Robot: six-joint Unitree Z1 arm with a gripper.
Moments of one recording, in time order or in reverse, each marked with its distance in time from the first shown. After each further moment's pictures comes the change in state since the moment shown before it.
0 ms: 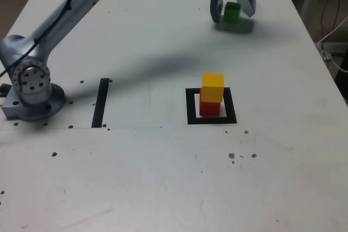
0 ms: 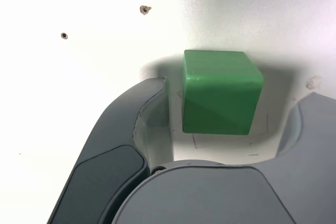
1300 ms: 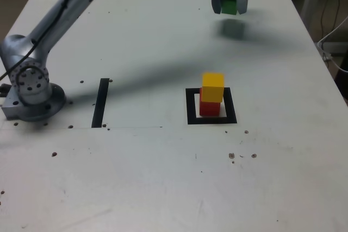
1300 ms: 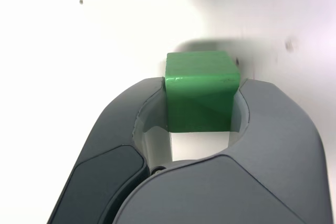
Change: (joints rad) arm -0.078 -0.117 0.069 0.043 0.060 -0.076
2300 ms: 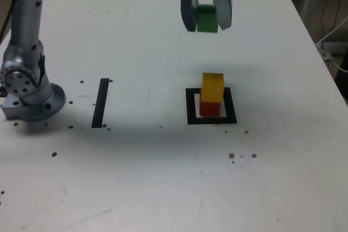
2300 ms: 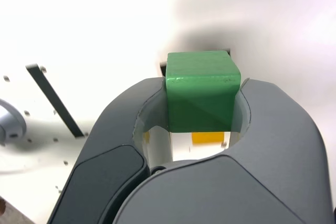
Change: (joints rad) arm -0.368 -0.549 0.675 -0.082 -0.141 -0.445
